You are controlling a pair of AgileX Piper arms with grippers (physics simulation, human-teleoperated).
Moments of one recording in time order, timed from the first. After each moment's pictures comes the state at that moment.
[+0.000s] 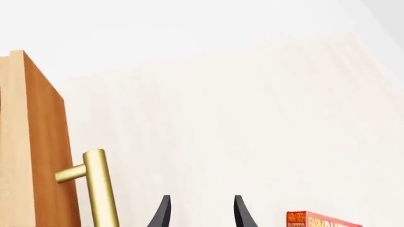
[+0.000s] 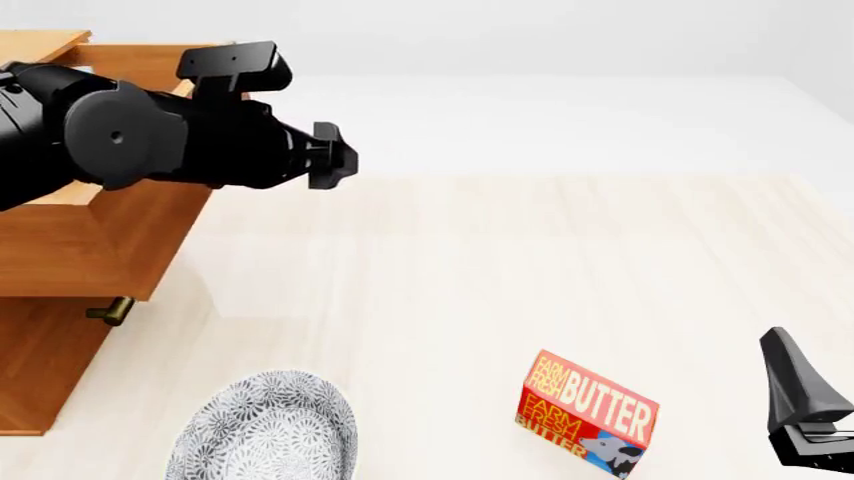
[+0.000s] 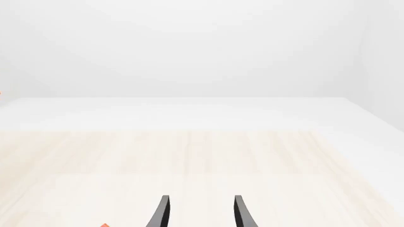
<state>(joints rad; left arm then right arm) -0.48 1.38 -1.14 0.45 -0.22 0.00 0.00 0.00 0.00 0.00</state>
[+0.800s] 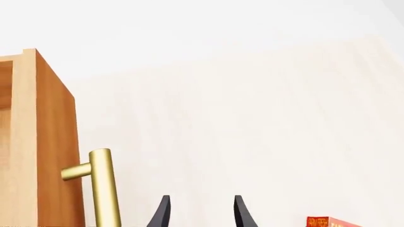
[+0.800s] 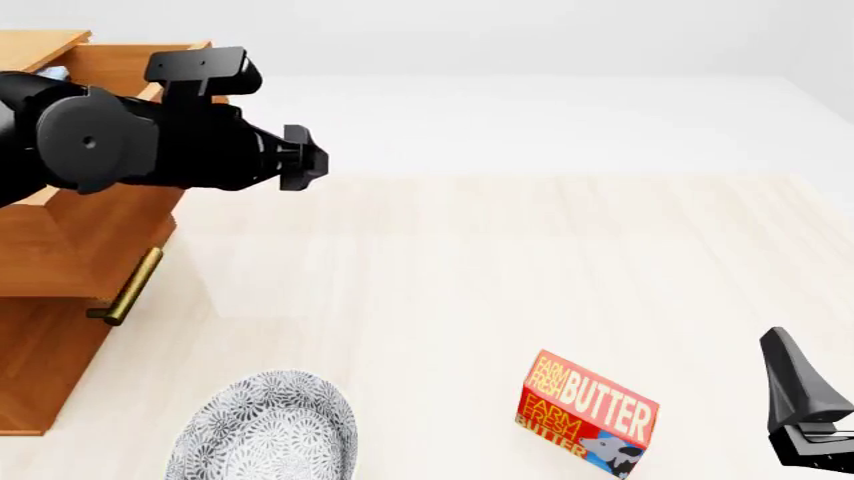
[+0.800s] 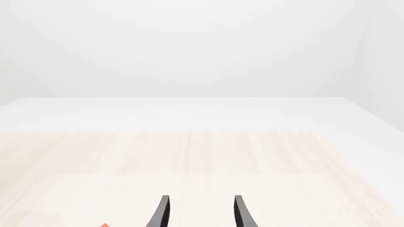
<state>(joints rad) -0.40 1.36 -1.10 0.44 -0.19 0.00 0.00 0.00 0.00 0.00</state>
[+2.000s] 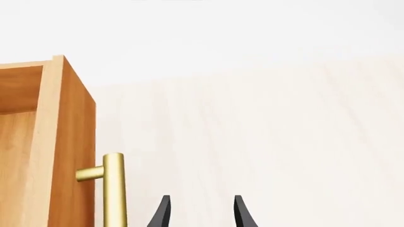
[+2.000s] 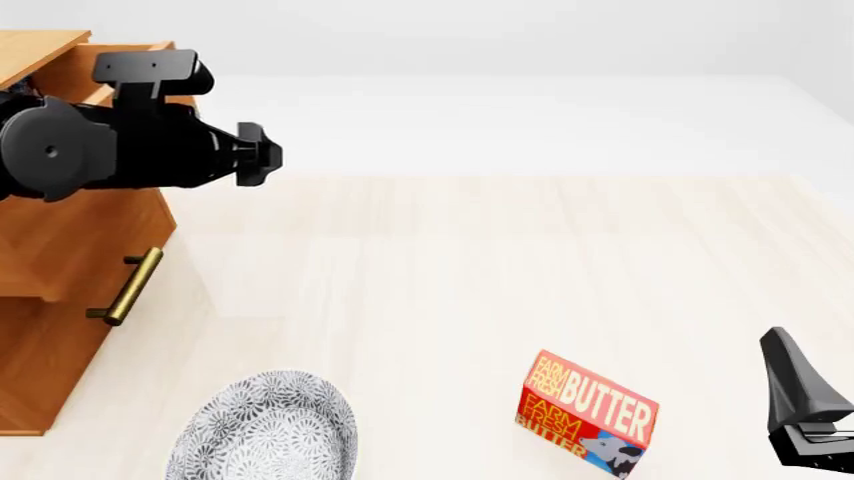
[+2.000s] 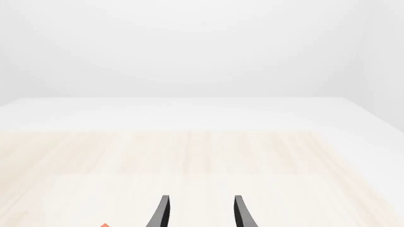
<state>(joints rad) -0.28 1.33 -1.04 0.37 -0.13 0.00 0.00 0.00 0.00 0.00</state>
